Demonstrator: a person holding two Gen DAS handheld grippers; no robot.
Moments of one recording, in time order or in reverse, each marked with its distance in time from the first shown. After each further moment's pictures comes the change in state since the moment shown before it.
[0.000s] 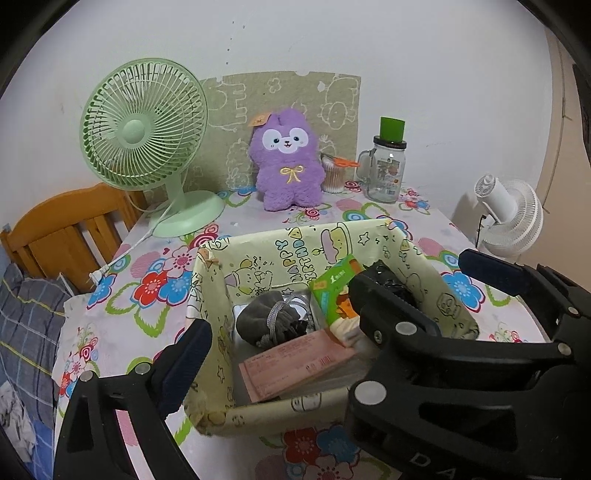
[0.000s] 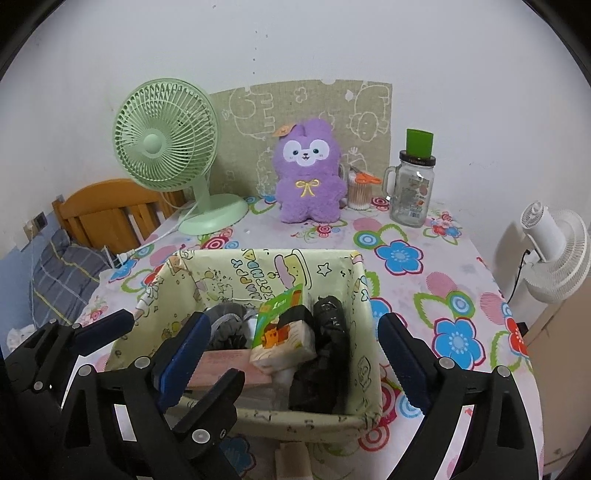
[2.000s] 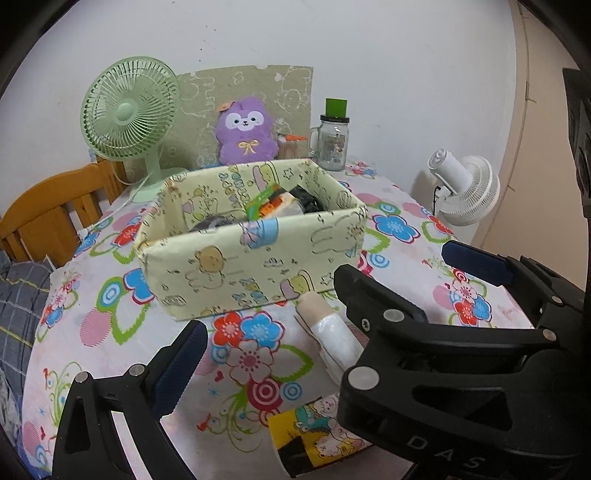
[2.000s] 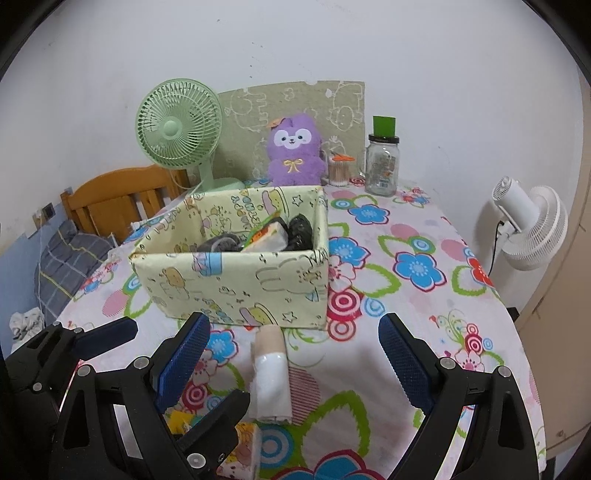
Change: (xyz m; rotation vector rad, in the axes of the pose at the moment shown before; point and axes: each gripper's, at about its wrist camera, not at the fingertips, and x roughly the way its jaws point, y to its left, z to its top) left arm -0.059 -0.051 -0.089 0.023 0.007 -0.089; right arm -0.078 -0.019 -0.094 0.006 -0.025 -0.015
